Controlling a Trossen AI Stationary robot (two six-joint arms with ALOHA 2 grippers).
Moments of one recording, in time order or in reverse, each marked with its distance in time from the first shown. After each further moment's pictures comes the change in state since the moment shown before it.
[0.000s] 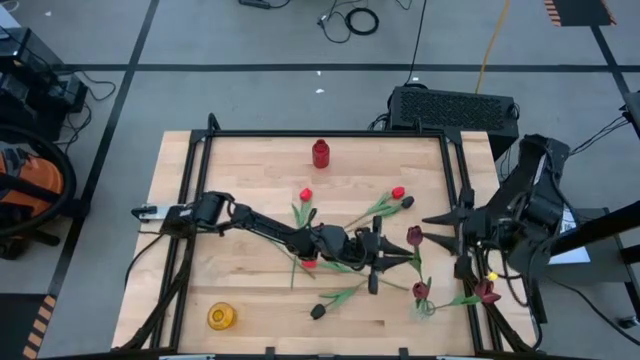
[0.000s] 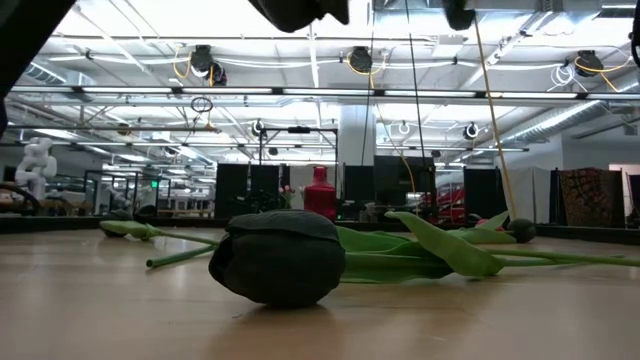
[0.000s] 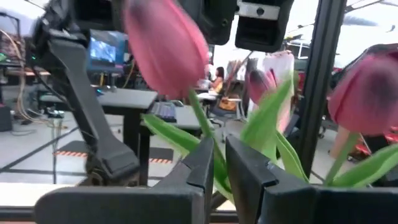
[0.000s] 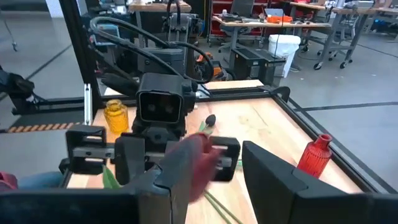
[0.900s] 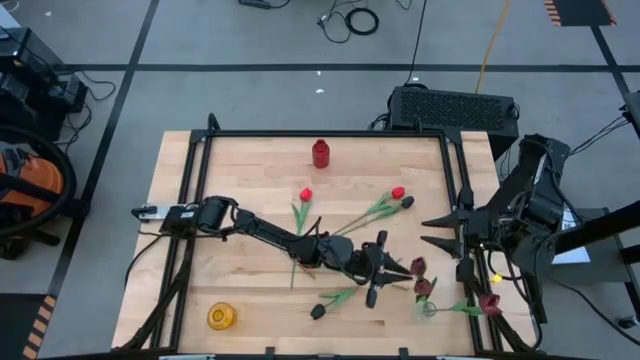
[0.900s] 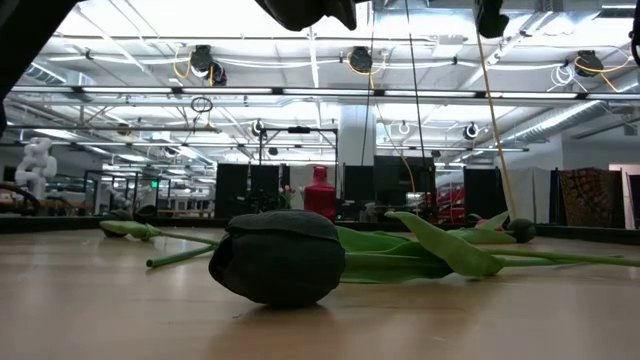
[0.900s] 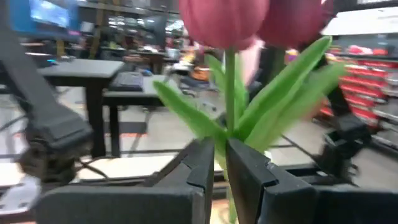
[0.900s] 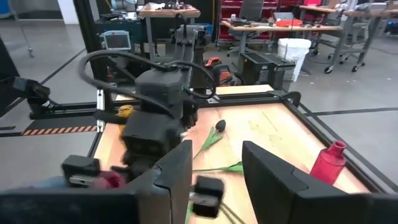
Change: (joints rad) left arm -0.026 0.046 0.050 -0.124 0.084 0.004; right arm 0.000 0.000 0.000 0.091 -0.029 -0.069
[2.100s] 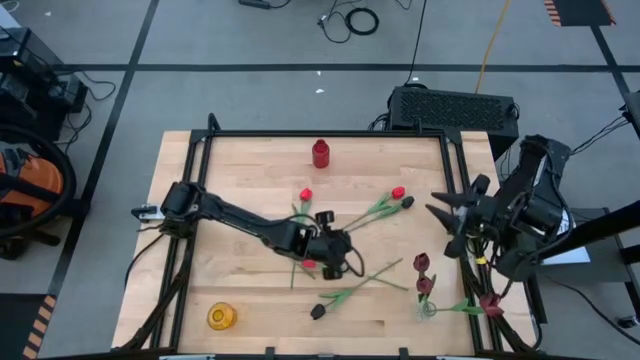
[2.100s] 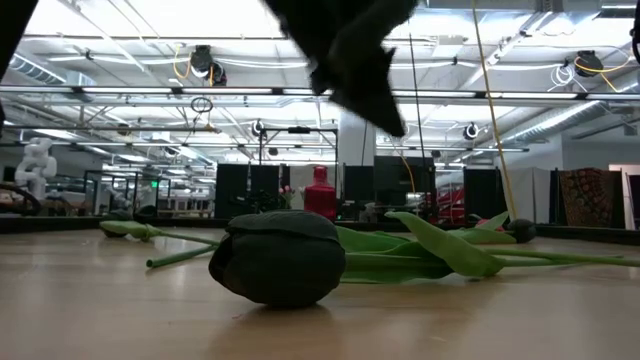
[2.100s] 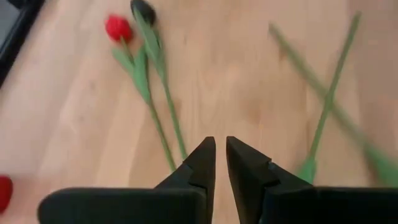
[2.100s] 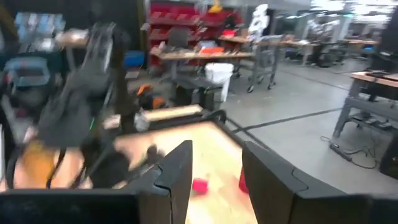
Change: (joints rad) left arm 0.003 -0.294 -0.196 -1.108 -0.433 -0.082; right arm -0.012 0.015 0.000 -0.351 0.342 0.372
